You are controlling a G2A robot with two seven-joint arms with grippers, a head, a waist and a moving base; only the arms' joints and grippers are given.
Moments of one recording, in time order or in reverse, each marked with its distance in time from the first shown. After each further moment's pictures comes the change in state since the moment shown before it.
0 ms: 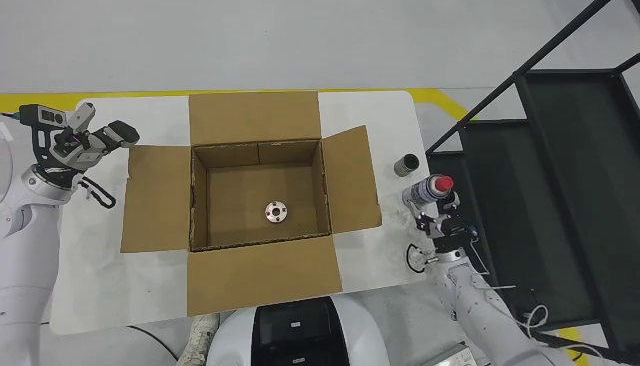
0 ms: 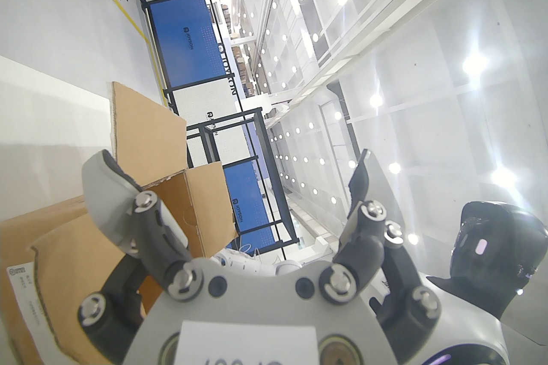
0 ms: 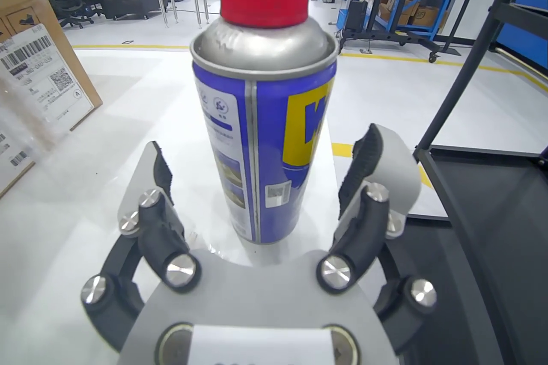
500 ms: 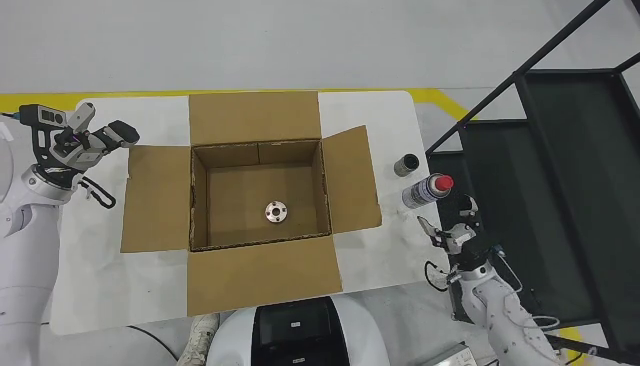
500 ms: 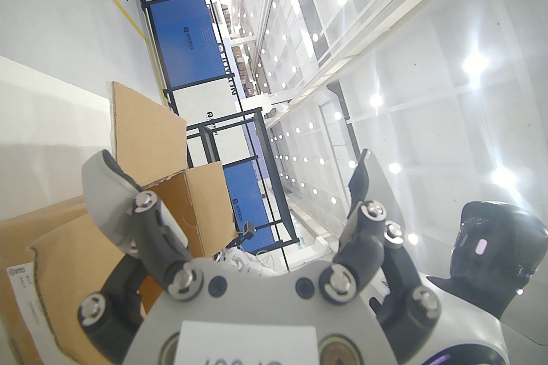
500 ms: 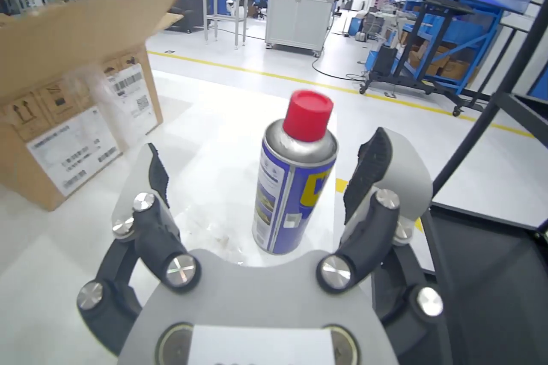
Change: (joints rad) left arm 0.000 0.000 0.000 0.000 0.000 0.000 0.000; right arm -0.427 0.117 0.277 -0.680 -0.177 -0.066 0.174
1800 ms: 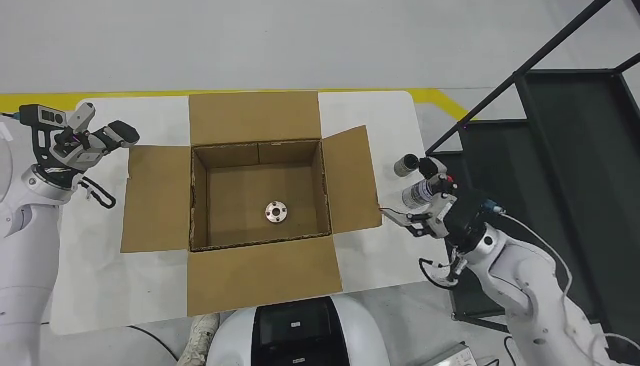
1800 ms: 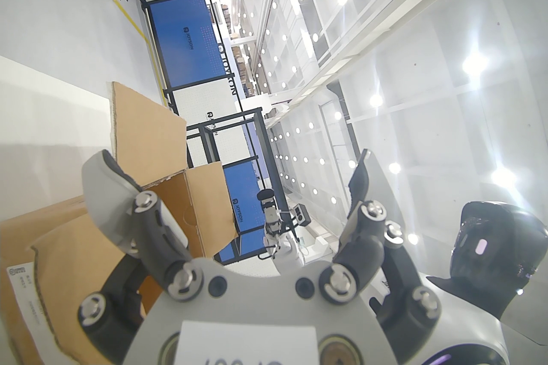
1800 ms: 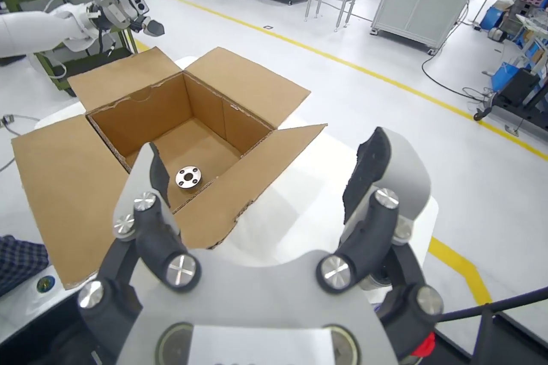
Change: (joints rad) left arm 0.000 0.000 0.000 0.000 0.000 0.000 0.000; right arm -0.129 0.038 0.164 -0.842 0.163 -0.271 0.886
